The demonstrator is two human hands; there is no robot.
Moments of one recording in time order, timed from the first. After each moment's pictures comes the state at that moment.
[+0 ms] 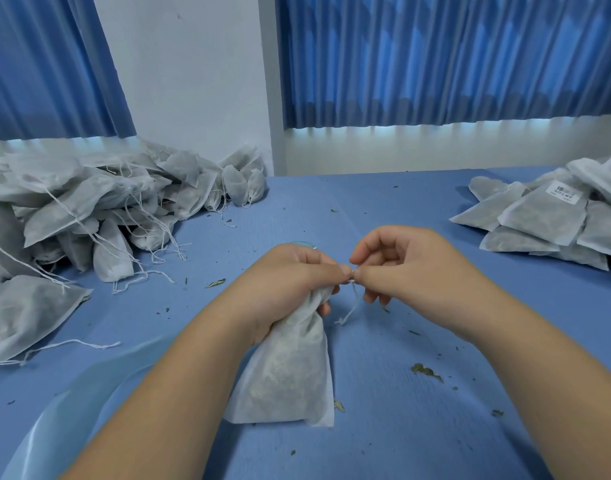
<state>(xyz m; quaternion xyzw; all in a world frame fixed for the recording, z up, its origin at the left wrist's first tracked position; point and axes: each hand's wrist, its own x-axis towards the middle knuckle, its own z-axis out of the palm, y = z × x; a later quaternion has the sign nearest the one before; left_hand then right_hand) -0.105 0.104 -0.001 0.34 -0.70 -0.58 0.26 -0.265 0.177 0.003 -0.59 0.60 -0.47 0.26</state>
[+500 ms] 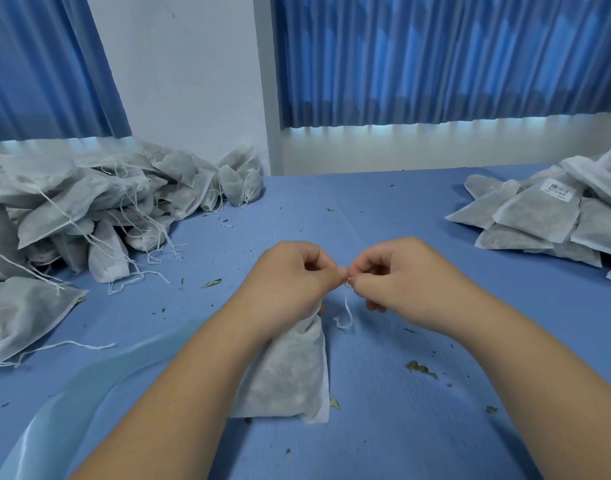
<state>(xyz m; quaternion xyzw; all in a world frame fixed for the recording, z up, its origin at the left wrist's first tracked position) -0.113 0.112 -0.005 0.39 -0.76 -0.42 0.31 -0.267 0.174 -0.003 -0.60 0.66 -0.39 0.21</state>
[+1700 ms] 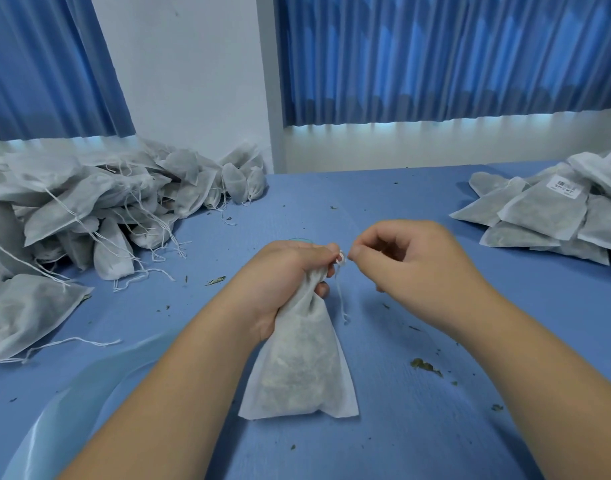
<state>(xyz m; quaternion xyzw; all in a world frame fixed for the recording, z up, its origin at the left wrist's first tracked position) -0.109 0.102 -0.002 0.33 -0.61 -0.66 0.30 -0.260 0.181 0.001 -0.62 0.60 -0.49 0.10</state>
